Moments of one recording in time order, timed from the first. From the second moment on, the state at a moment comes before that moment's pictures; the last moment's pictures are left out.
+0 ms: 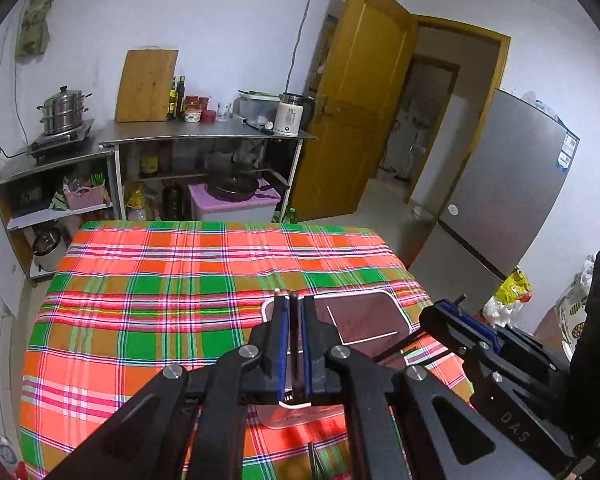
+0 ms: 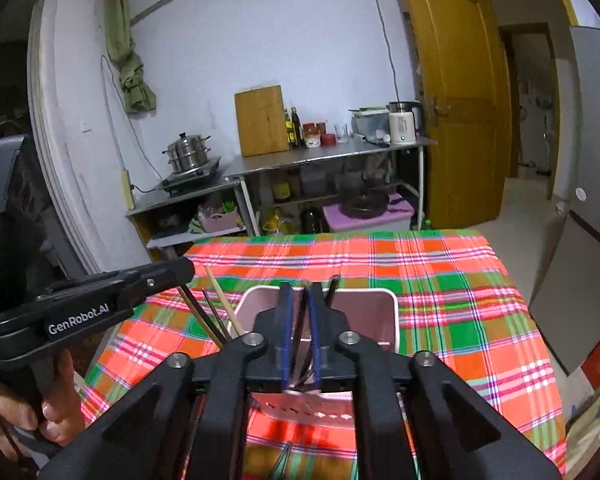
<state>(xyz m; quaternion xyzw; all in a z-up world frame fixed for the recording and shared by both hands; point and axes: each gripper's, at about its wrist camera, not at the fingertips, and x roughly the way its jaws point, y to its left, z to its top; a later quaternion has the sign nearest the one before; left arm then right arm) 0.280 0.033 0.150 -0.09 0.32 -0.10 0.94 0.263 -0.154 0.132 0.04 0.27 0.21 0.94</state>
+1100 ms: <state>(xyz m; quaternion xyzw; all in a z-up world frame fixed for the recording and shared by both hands) 0.129 0.013 0.142 -0.08 0.28 -0.09 0.95 0.163 -0.208 0.119 0.06 0.26 0.21 0.94</state>
